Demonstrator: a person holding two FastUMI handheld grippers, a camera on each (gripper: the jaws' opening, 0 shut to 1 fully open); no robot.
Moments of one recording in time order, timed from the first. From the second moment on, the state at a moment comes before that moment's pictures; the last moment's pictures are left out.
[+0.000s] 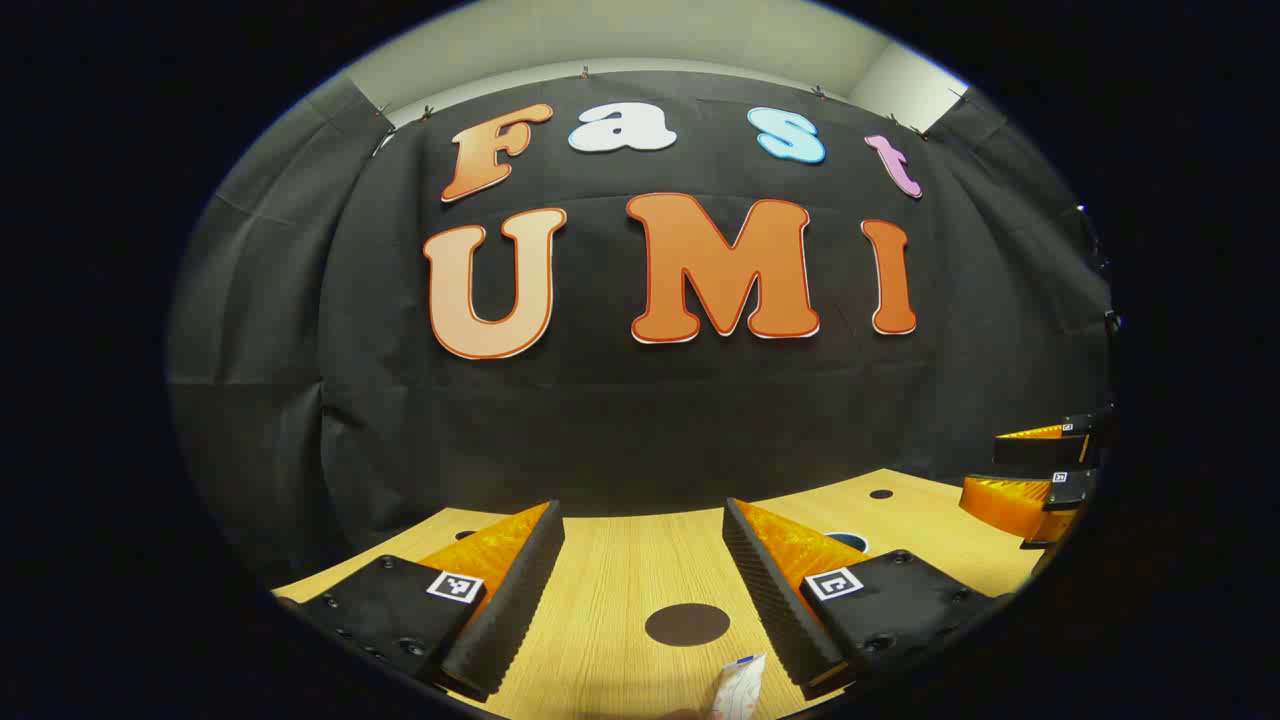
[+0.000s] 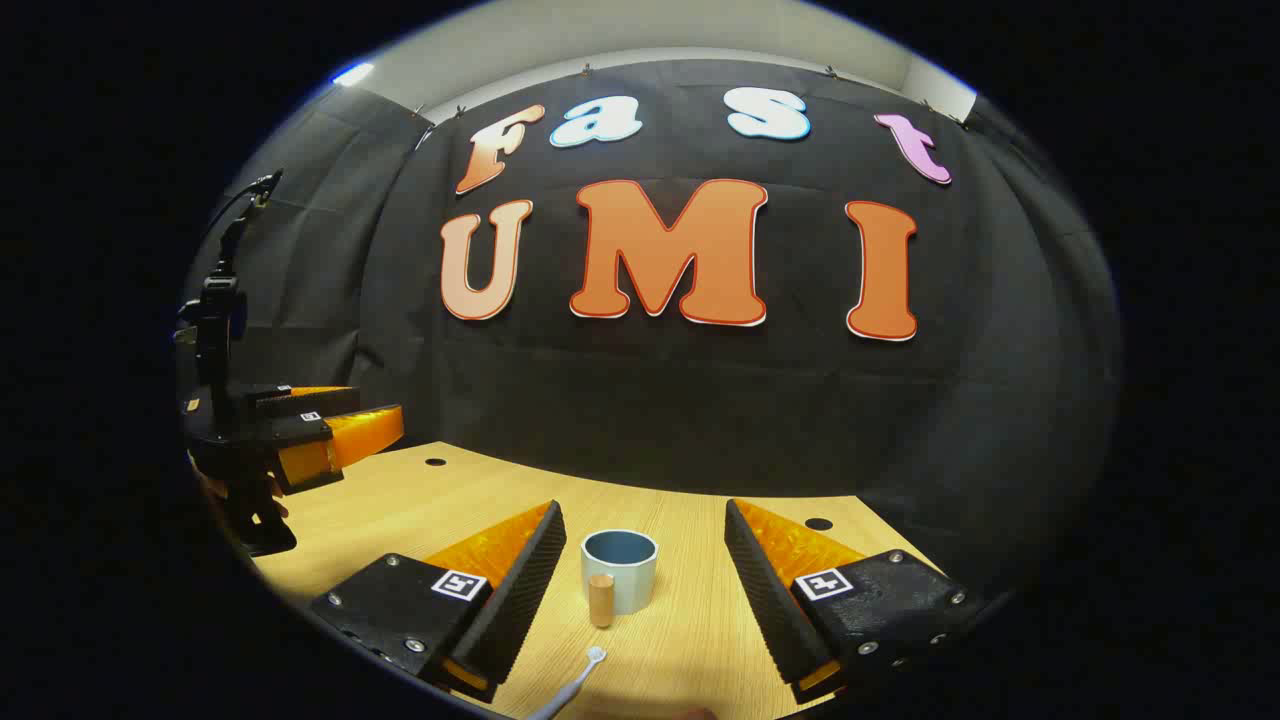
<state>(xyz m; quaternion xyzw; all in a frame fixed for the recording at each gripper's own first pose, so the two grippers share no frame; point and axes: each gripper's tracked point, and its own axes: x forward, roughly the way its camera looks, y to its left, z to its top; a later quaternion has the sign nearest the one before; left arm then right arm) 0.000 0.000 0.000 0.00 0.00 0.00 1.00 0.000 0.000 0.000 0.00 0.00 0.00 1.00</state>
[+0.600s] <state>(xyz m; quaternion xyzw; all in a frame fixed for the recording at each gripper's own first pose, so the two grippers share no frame) -0.001 -0.008 -0.015 -0.01 0.04 -0.03 1.00 0.002 -0.005 -0.021 0.03 0.06 0.00 1.00</state>
